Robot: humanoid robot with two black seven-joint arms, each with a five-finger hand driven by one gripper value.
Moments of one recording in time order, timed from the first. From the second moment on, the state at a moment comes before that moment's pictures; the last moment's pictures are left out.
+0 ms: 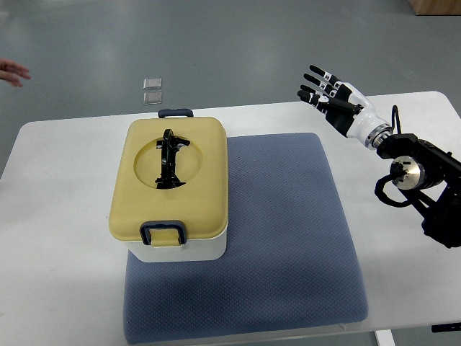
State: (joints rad) left arm -0.03 0.00 -0.04 -0.17 0.03 0.02 0.06; right arm 0.69 -0.27 0.84 0.82 -0.33 0.22 0.19
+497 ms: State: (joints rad) left arm -0.03 0.00 -0.04 -0.16 0.03 0.02 0.06; right arm 0.69 -0.27 0.84 0.82 -0.33 0.22 0.19
